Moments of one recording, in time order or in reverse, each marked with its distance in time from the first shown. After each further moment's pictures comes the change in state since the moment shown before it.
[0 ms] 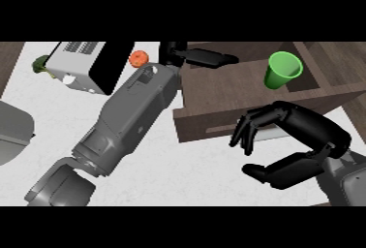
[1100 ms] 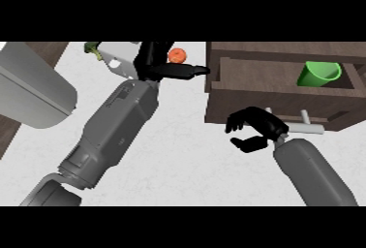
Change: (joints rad) left arm 0.199 0.054 0.026 -0.132 0.079 -0.097 -0.087; right arm -0.114 0.036 0.169 0.774 0.732 -0.306 -0.382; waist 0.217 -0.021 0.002
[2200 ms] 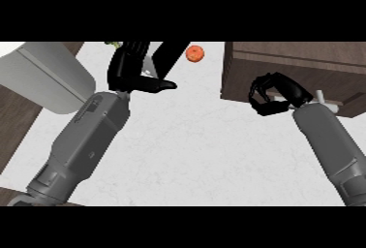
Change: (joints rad) left arm 0.199 0.130 -0.025 -0.203 0.015 -0.153 0.068; right arm -0.287 -0.044 -0.267 0.453 -0.135 -0.015 -0.247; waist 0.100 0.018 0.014
